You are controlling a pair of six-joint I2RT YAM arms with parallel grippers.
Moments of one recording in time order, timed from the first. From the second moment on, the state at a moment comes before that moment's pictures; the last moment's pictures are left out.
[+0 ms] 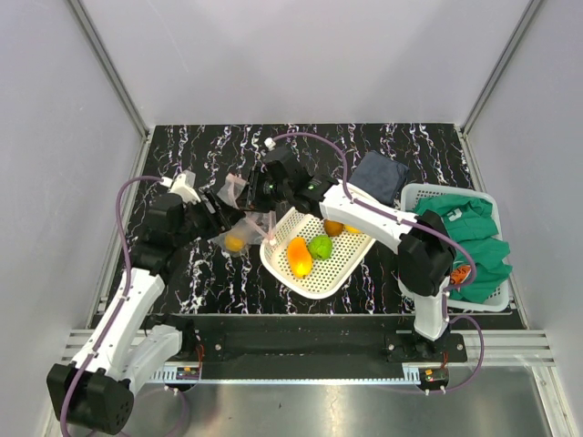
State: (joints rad) left arm -0.21 0.84 0.71 -0.31 0.30 -0.67; right arm 0.87 1.93 1.67 -0.26 -0.23 0.94
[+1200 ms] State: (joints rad) left arm -0.23 0.89 0.89 -0.30 0.52 -0.57; right arm 0.87 2.10 1.94 -0.43 -0.20 0.74
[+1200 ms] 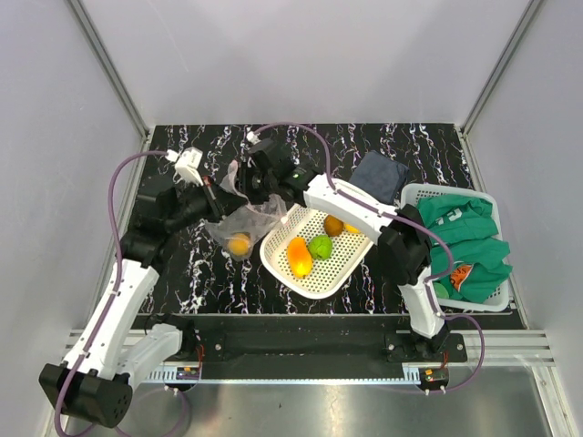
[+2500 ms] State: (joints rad) left arm -0.24 0.61 0.52 -0.59 0.03 -0.76; right arm 0.89 2.27 1.87 -0.33 -0.35 0.74
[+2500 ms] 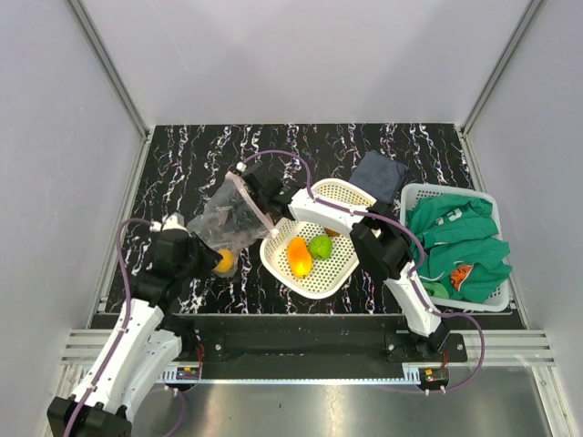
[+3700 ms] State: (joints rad) left arm -0.23 0.70 0.34 -0.31 -0.21 -0.81; right arm 0.89 2.42 1.96 -0.33 -0.49 0.68
